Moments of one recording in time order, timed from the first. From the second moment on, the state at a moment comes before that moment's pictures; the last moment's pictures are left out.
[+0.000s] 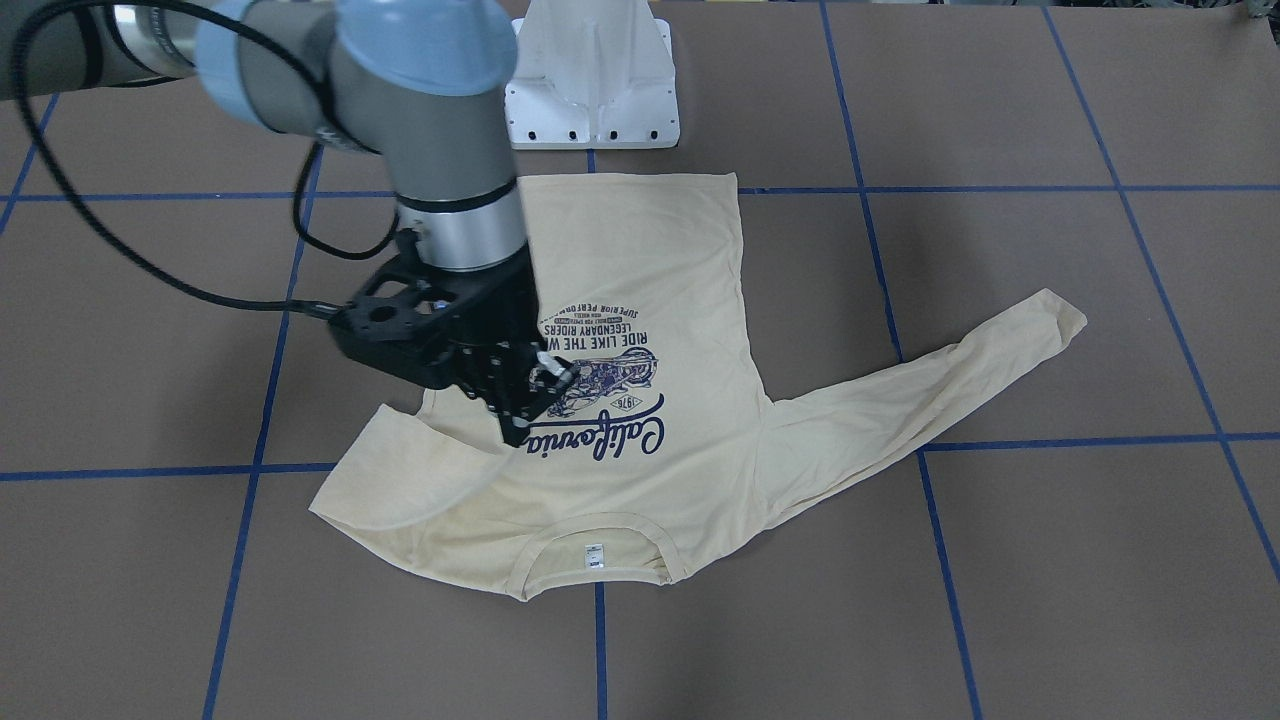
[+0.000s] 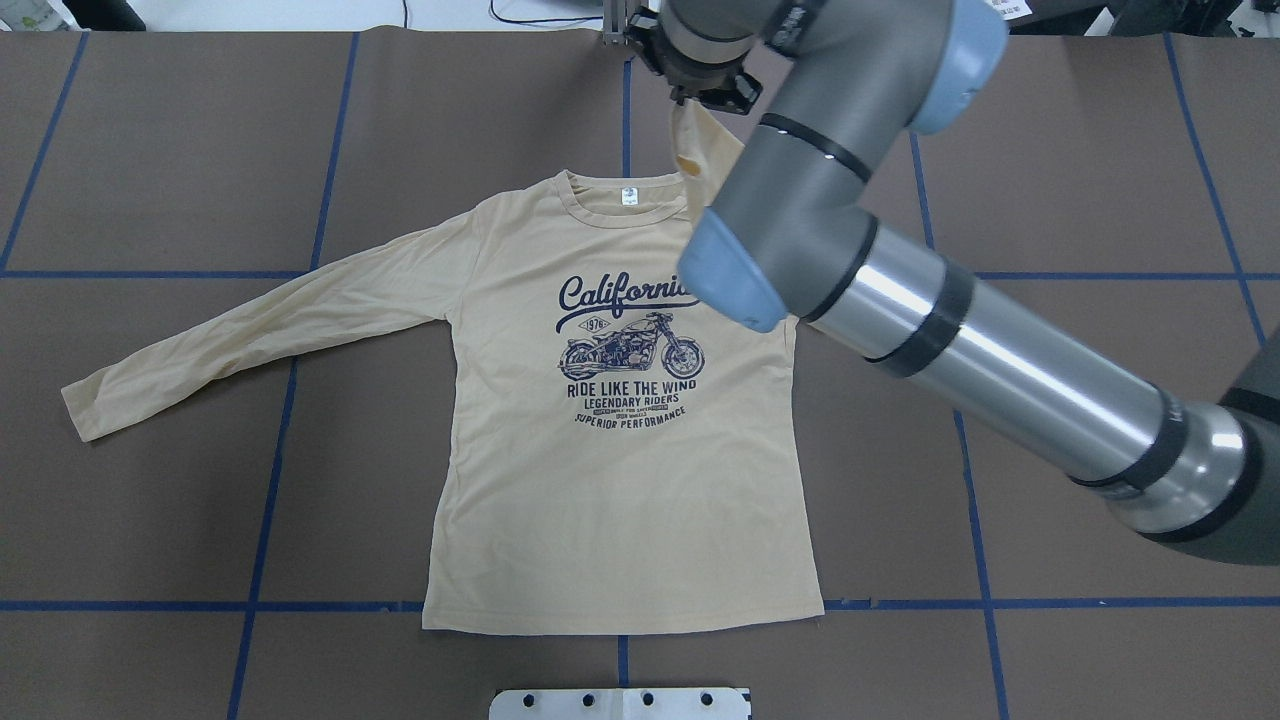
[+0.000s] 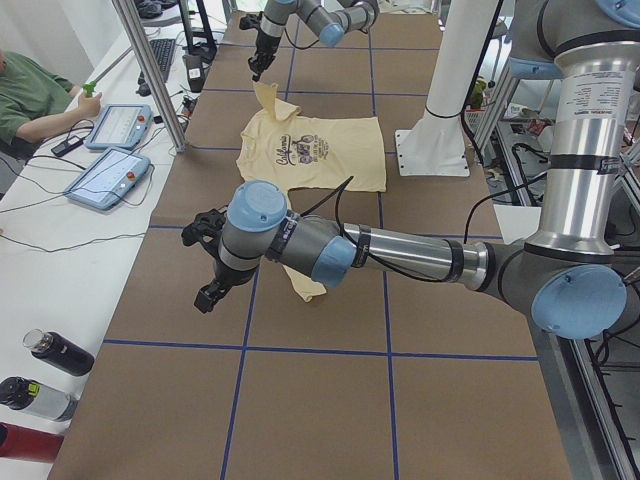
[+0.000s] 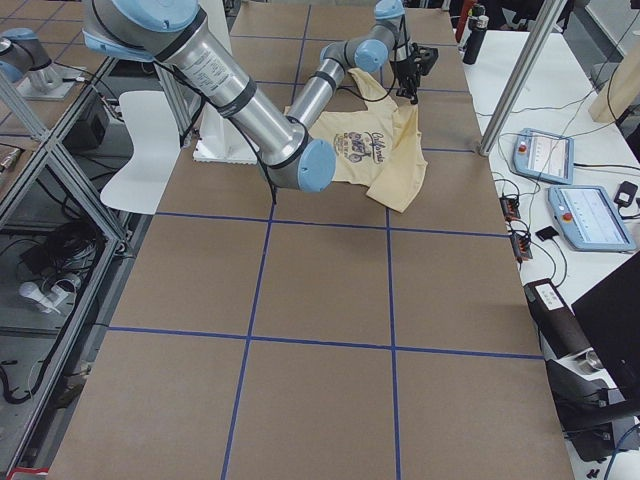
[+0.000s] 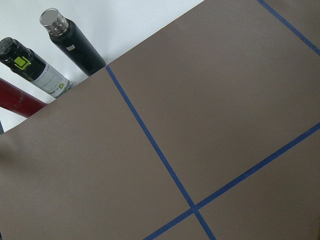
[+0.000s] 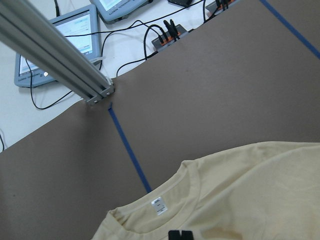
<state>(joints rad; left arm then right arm) -1.66 -1.63 -1.67 -1.89 -2.33 0.31 0.75 -0.55 1.45 -1.59 1.70 1.62</state>
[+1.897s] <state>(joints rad) -1.48 -1.51 -1.71 -2.04 -2.39 0.11 0.74 -0.44 1.24 -1.64 1.80 1.47</state>
